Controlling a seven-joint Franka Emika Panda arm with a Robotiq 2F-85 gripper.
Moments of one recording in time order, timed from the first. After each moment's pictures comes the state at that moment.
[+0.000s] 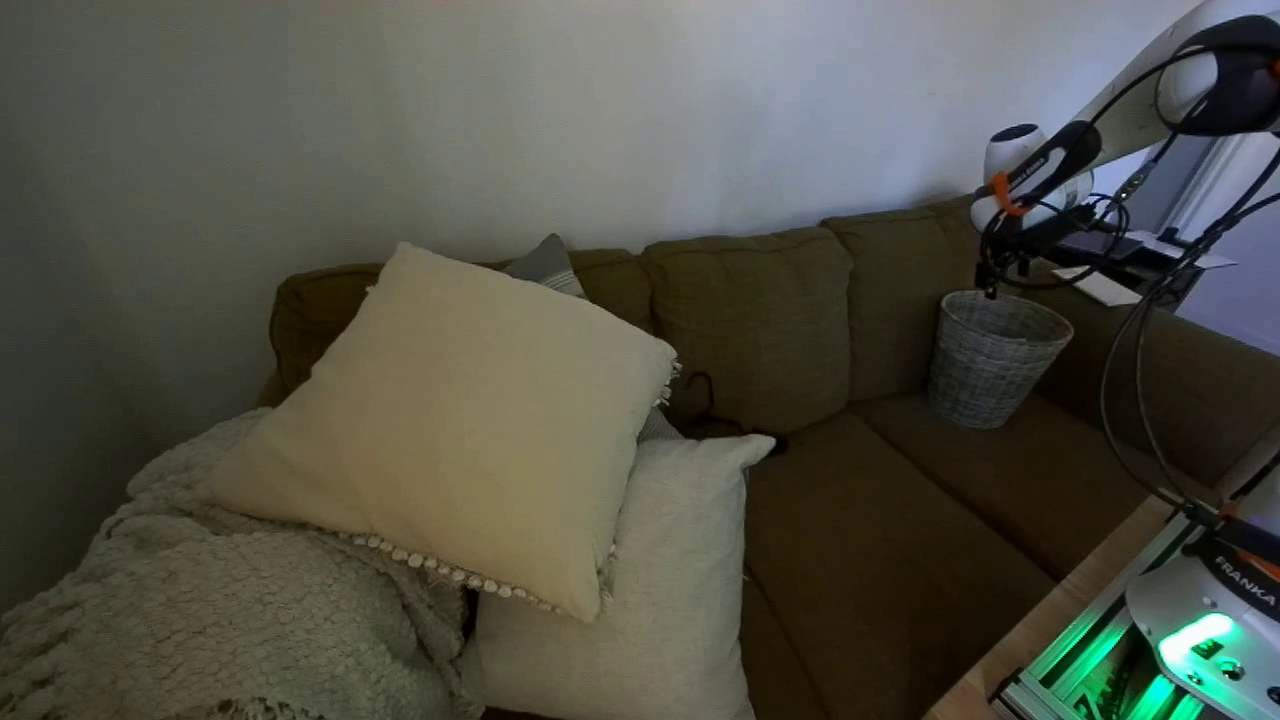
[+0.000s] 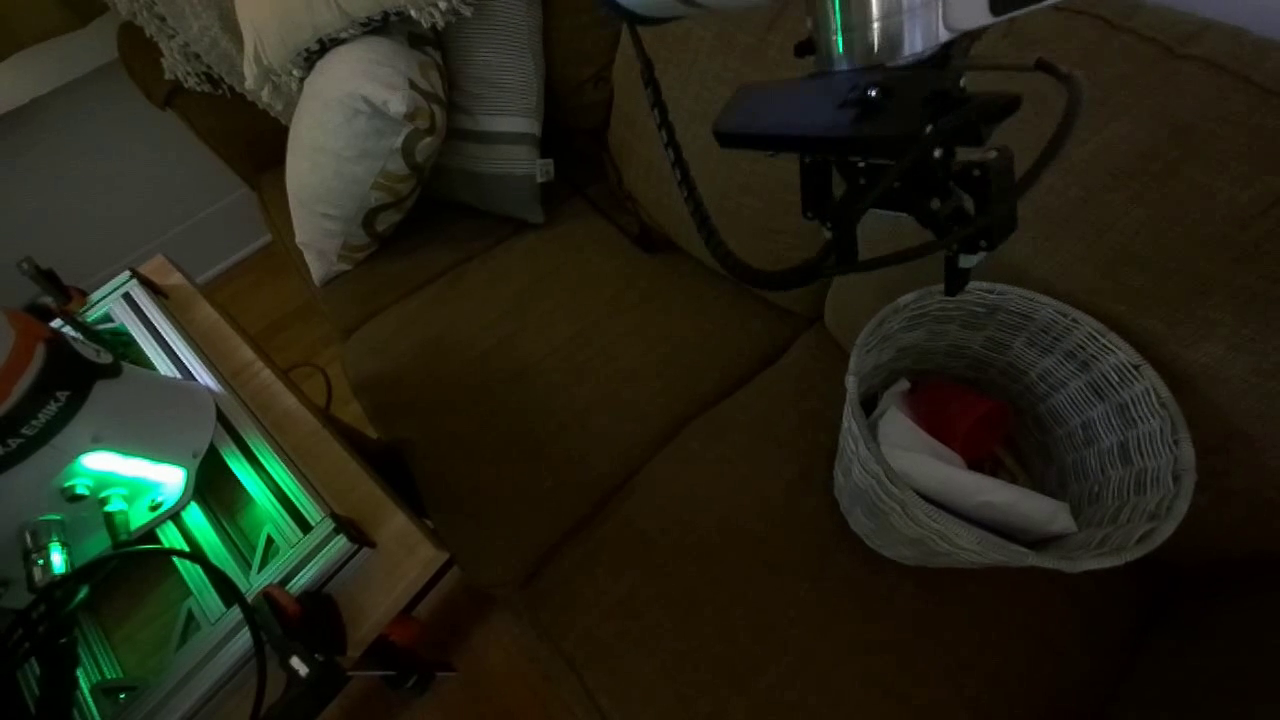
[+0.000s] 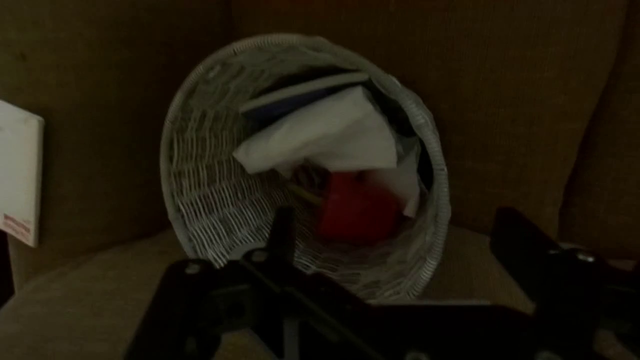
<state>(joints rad) -0.37 0.66 -0.33 -1.69 -0.38 2.44 -0.24</state>
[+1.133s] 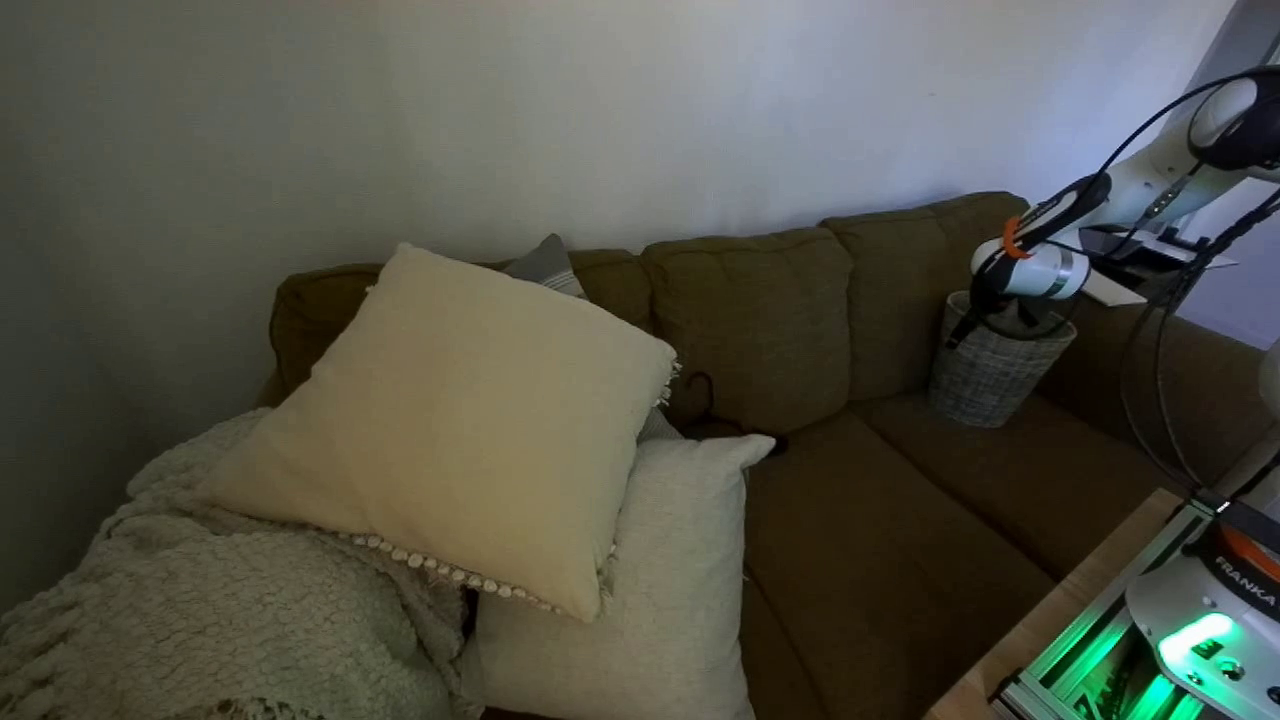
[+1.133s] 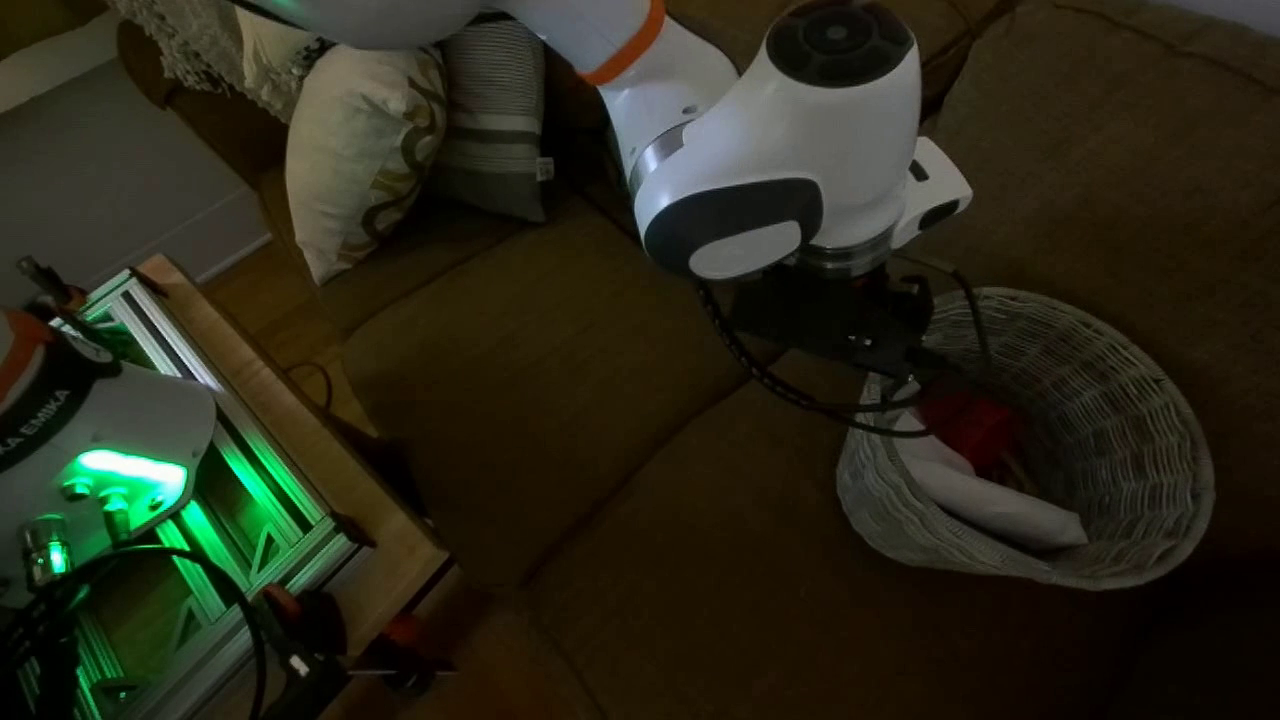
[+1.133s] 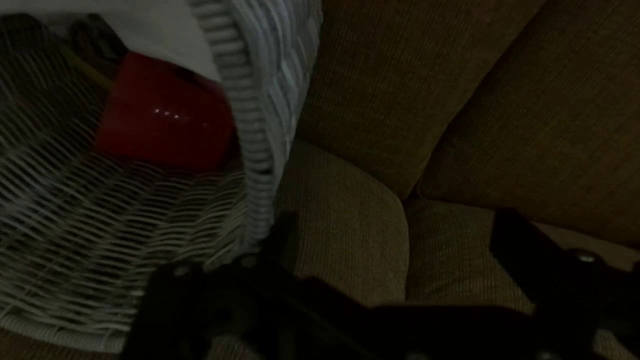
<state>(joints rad) -0.83 0.86 0.14 -1.73 -0.10 2.84 -0.90</state>
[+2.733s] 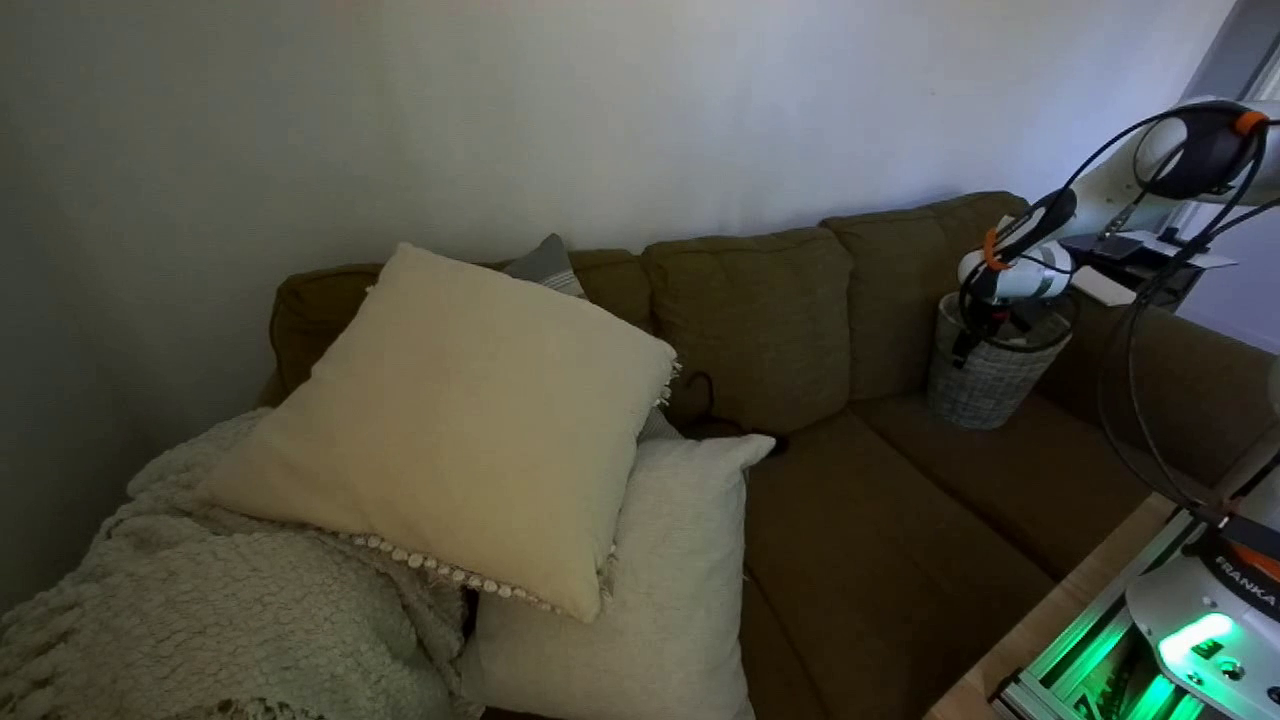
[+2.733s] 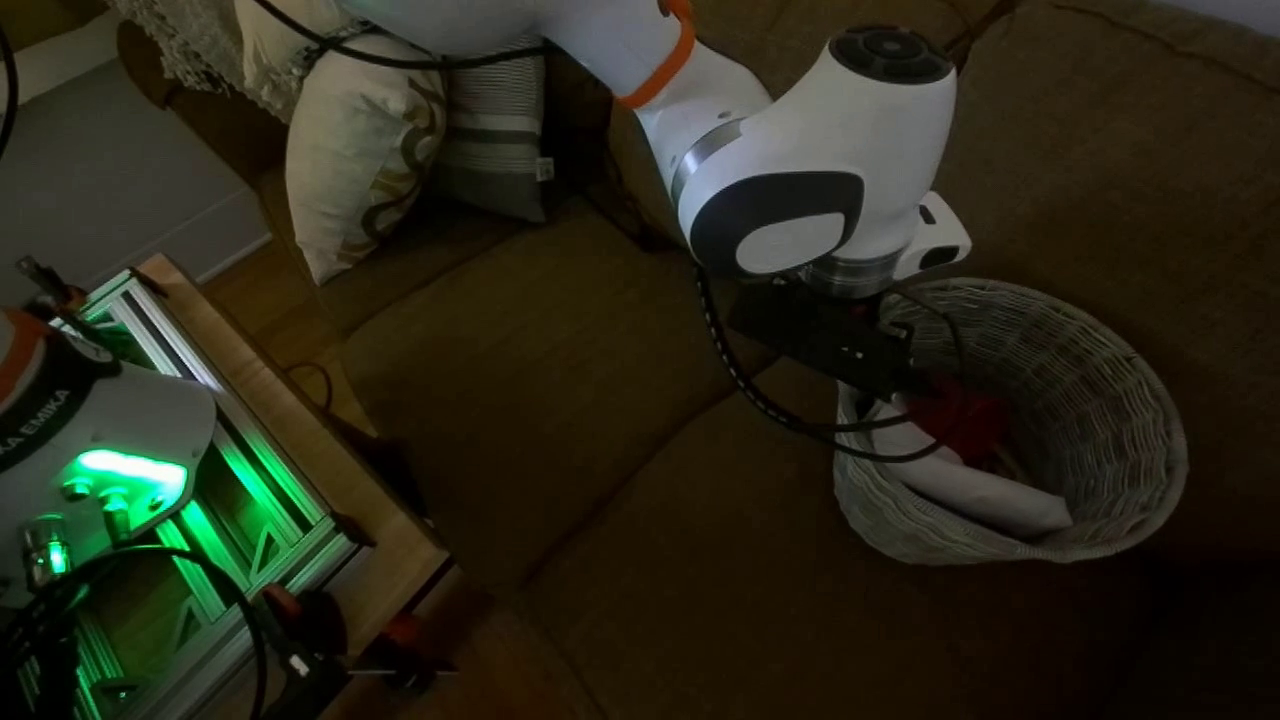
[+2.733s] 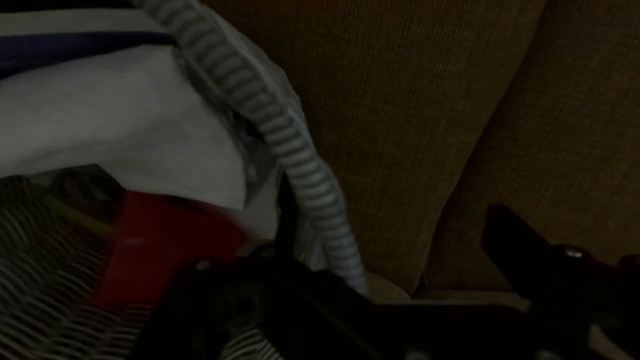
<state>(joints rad) -0.67 0.96 -0.04 -1.57 -0.10 2.58 -0.71</state>
